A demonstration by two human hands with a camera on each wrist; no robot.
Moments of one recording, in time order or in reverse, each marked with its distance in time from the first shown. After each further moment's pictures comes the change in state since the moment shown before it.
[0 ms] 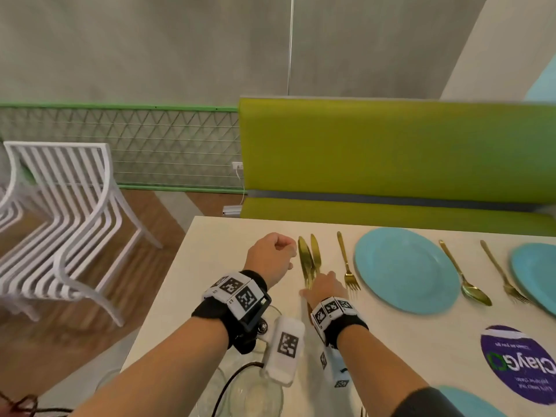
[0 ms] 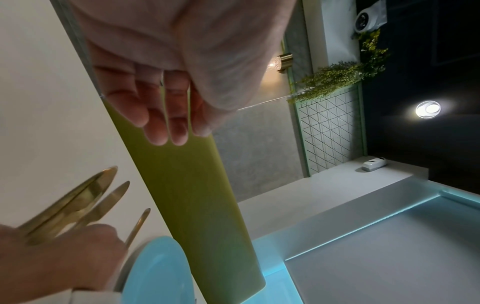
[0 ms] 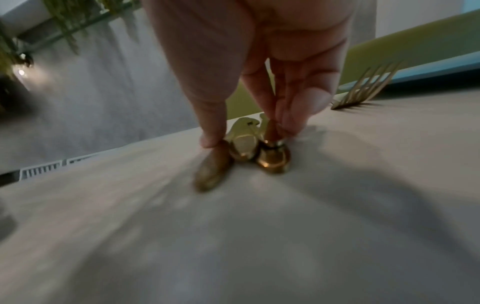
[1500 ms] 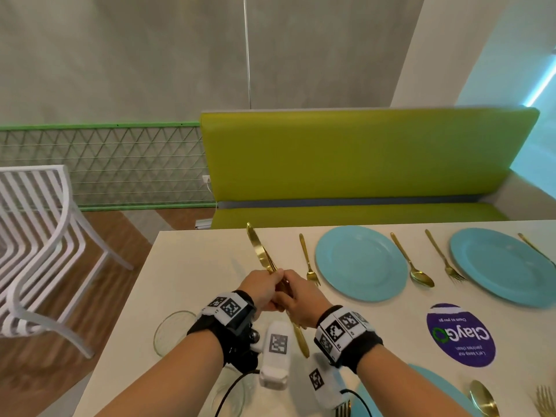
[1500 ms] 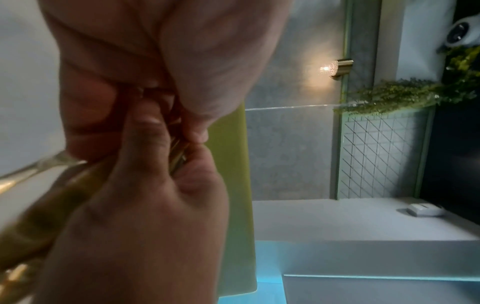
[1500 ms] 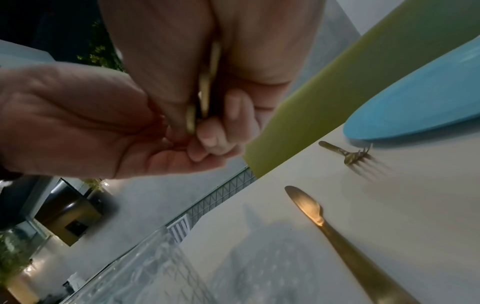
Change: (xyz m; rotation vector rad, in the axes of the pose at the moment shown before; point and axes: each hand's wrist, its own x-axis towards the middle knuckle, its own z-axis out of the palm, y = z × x) left_hand -0.017 -0.013 0.059 -0.104 -0.218 -0.346; right_hand -0.076 0.042 -0.048 0.362 -0.015 -0.520
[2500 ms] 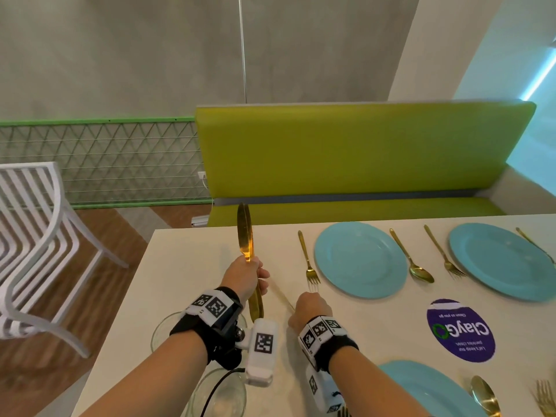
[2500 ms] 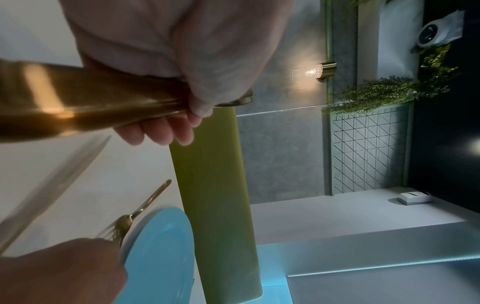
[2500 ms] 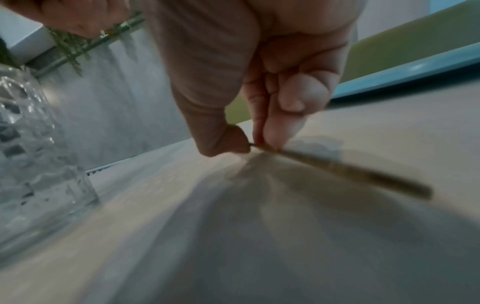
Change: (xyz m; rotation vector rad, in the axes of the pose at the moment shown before) left_hand 0.000 0.008 -0.023 -0.101 0.149 0.123; right_hand 0.022 0.034 0.032 -0.347 -0.054 0.573
